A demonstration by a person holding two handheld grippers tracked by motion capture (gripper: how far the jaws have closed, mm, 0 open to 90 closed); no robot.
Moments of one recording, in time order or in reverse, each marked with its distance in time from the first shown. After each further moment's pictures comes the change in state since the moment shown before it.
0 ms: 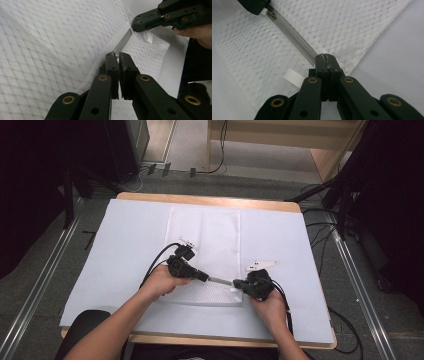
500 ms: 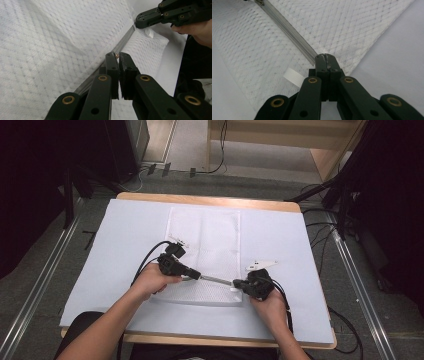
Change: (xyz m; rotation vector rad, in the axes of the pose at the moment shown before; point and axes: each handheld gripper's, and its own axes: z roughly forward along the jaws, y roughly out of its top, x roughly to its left) left arm 0.008 -0.009 -0.021 -0.014 -0.005 -0.011; right arm -0.001 0.000 0.000 0.000 0.010 0.003
